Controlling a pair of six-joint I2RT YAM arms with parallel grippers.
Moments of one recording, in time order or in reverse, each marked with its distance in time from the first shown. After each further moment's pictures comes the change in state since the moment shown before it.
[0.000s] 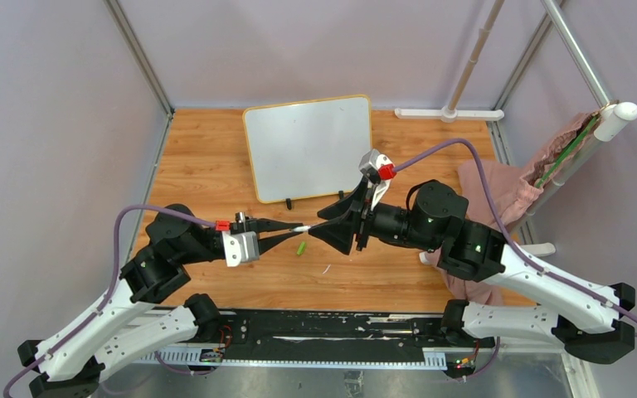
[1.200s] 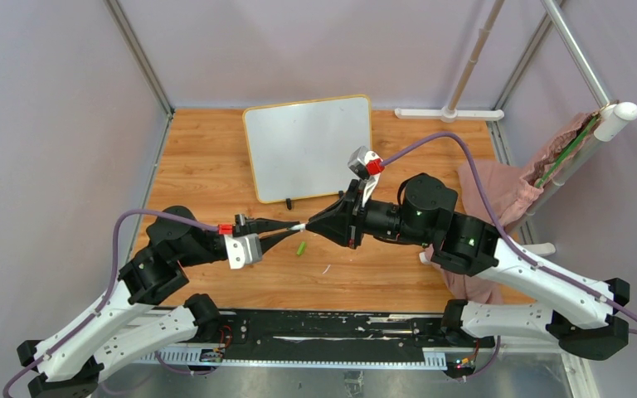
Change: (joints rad) left arm -0.012 -0.016 -0.006 -0.045 -0.061 0.055; right arm -0.004 0.054 0.060 -0.053 -0.045 0.018
